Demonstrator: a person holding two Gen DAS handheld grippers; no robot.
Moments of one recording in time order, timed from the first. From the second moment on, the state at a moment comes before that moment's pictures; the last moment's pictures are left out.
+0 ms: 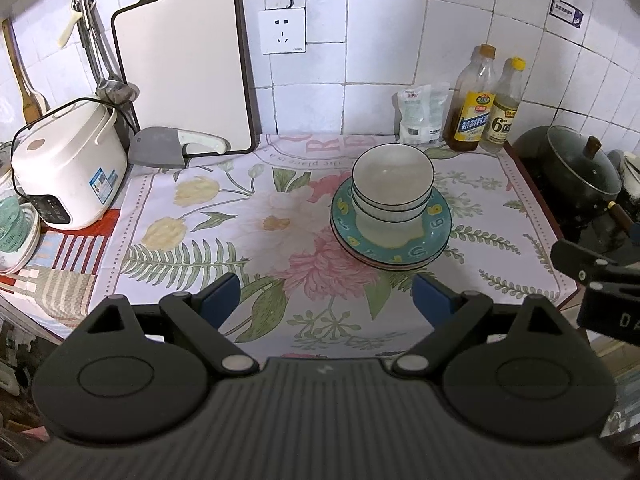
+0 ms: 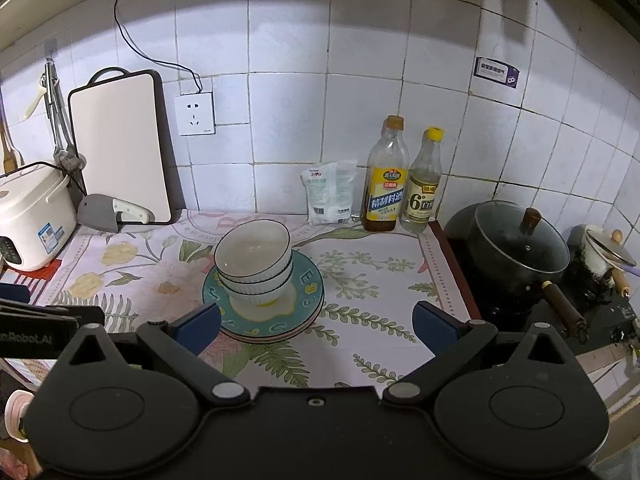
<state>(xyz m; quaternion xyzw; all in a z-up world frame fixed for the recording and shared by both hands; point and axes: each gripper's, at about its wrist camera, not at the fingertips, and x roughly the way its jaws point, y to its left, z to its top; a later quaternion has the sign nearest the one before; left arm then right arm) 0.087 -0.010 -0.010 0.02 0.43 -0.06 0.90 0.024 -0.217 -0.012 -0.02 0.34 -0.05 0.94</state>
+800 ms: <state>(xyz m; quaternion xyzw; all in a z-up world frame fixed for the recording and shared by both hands) 0.087 -0.008 -0.014 0.02 0.44 -0.05 0.90 0.023 -0.215 -0.015 -0.01 0.35 -0.06 0.93</state>
